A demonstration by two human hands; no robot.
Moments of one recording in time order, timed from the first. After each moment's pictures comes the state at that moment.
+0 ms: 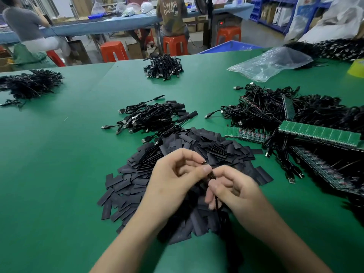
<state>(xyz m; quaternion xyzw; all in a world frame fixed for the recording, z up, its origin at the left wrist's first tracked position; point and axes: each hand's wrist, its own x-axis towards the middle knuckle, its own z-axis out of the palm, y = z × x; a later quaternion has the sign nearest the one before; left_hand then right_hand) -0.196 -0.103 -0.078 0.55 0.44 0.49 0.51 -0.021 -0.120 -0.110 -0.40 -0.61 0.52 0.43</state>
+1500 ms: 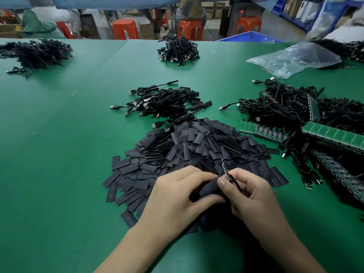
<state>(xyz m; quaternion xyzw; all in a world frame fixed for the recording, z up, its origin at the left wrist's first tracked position) -0.217 -0.129 -0.115 0.77 0.46 0.42 0.13 -0.032 -0.125 -0.117 -0.45 -0.59 0.51 0.43</state>
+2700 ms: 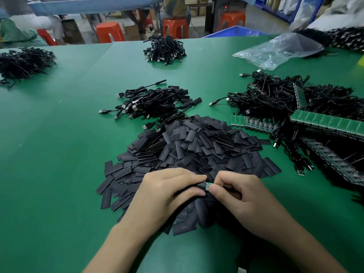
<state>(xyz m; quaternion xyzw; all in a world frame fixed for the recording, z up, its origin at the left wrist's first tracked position) -0.241 -0.116 -0.128 0.82 0.39 0.41 0.13 -0.022 -0.126 -0.114 -0.47 -0.74 0.37 0.31</state>
